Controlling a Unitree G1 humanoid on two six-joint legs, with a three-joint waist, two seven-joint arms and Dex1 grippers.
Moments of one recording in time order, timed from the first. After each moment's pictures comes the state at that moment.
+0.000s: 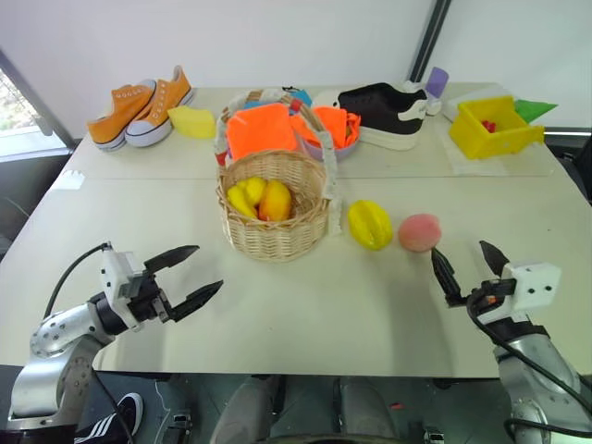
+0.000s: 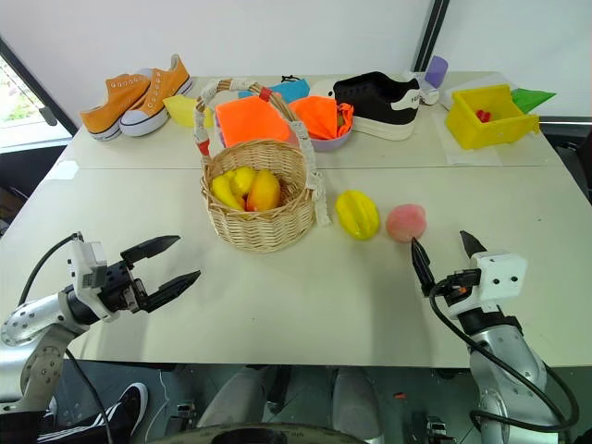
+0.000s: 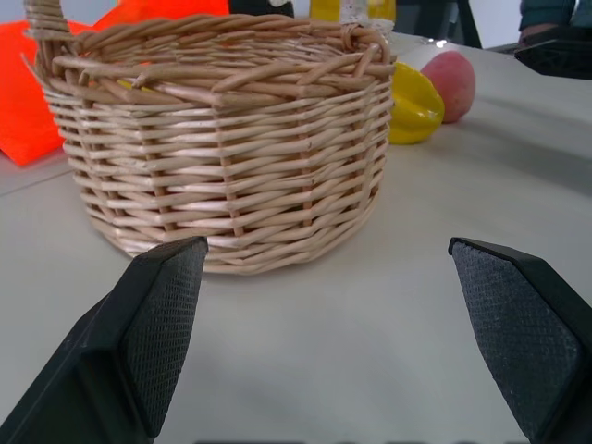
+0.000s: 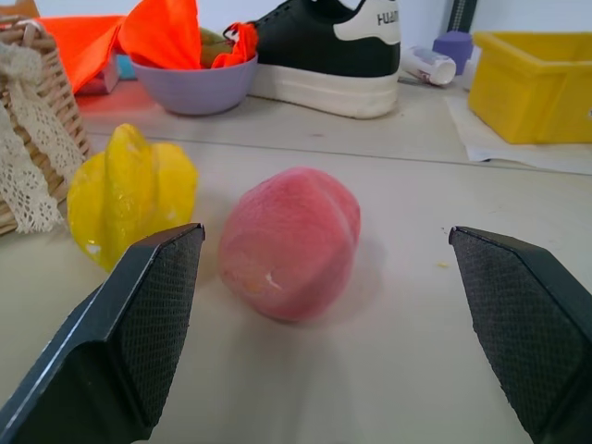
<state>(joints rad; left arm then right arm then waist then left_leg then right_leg) 0.16 0.59 0.29 -0.25 -0.58 0.13 -1.04 0.30 -0.36 -0.31 -0.49 0.38 0.21 0.30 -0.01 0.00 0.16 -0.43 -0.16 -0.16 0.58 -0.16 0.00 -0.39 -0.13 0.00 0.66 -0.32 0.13</state>
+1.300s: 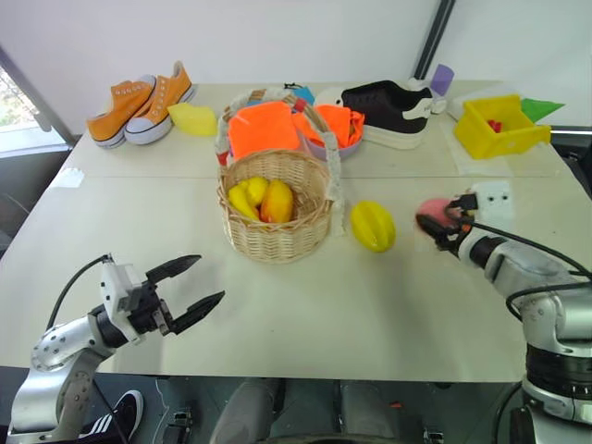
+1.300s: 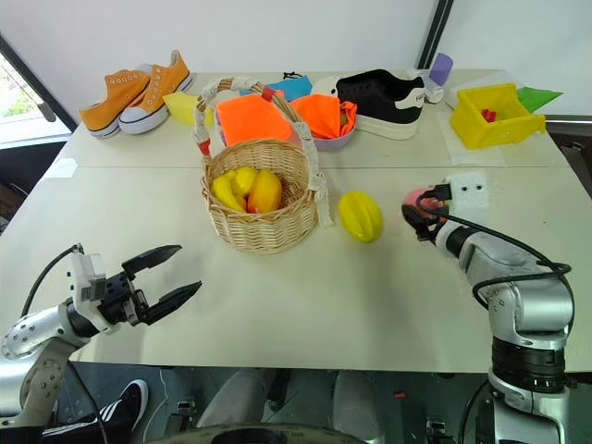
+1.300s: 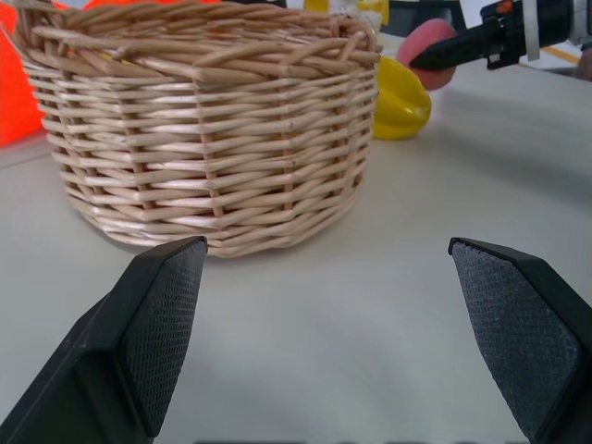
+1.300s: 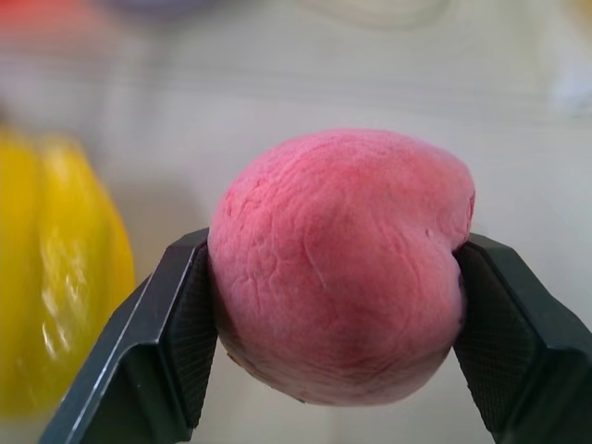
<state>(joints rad) 0.22 0.56 0.30 -0.27 -0.60 0.09 -1.03 -0.22 -0.54 -0.36 -0.43 0.50 0.88 0.26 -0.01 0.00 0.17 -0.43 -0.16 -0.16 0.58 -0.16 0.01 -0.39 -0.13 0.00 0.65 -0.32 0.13</state>
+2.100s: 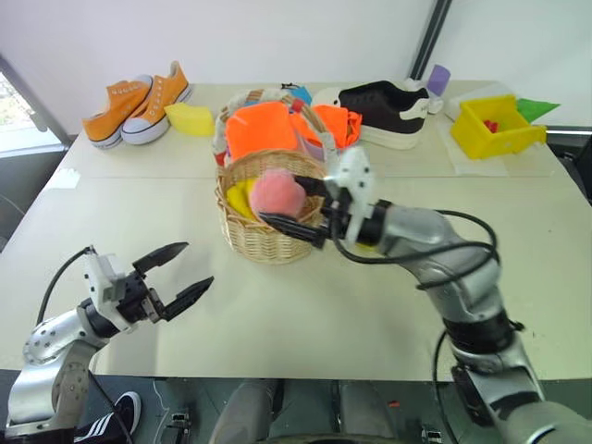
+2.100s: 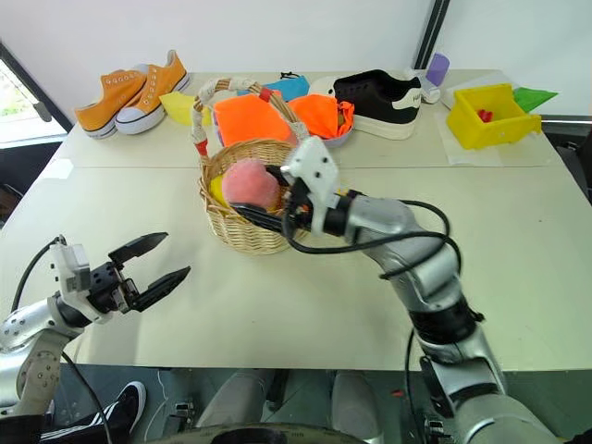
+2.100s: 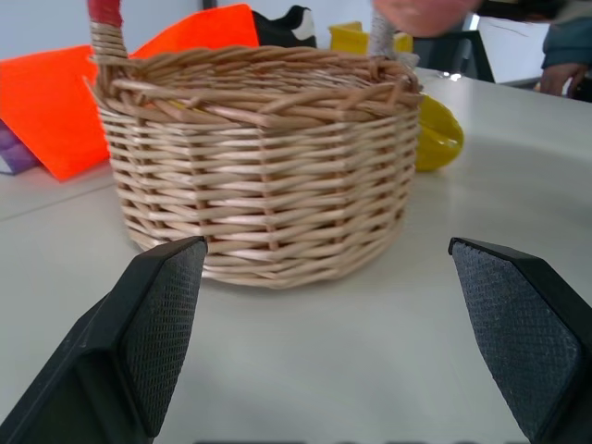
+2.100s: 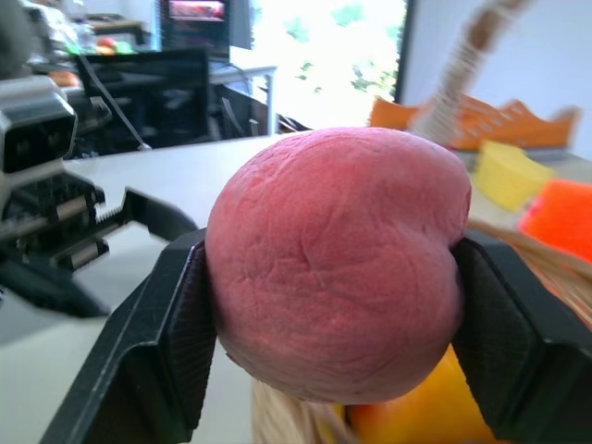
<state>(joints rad) 0.20 0.57 0.32 -0.24 -0.63 0.07 -1.06 -0.65 -0.31 0.24 -0.32 0.48 0.63 0.60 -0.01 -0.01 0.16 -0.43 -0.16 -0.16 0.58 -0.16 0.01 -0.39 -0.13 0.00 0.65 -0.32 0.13</state>
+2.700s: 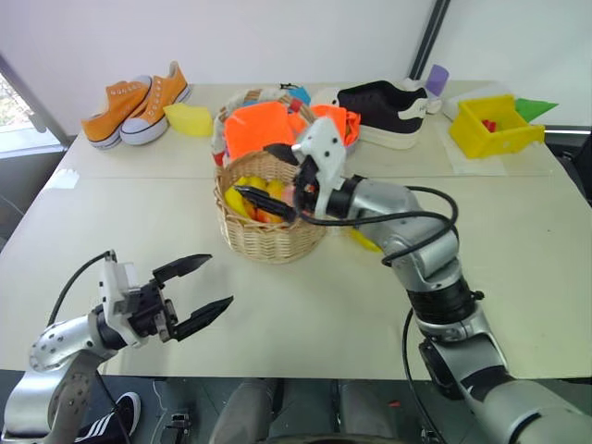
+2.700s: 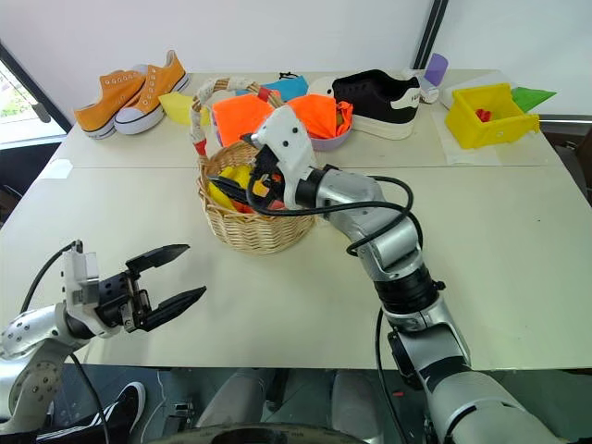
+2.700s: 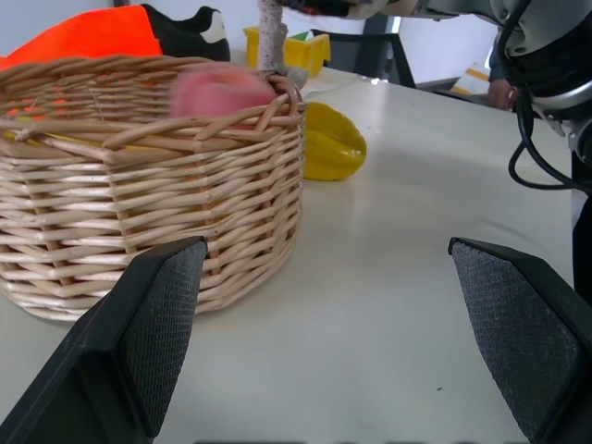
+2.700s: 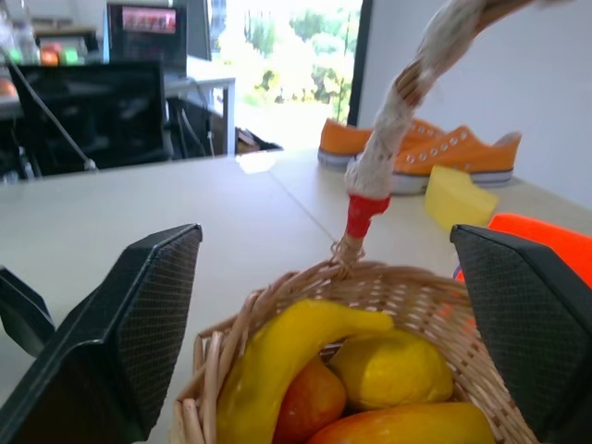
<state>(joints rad) 0.25 0.59 0.28 -0.40 -0.68 0.17 -1.06 -0.70 -0.27 0.18 -0.29 0.42 0.63 0.60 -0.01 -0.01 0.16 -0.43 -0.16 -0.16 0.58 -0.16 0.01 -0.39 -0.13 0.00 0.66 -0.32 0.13</state>
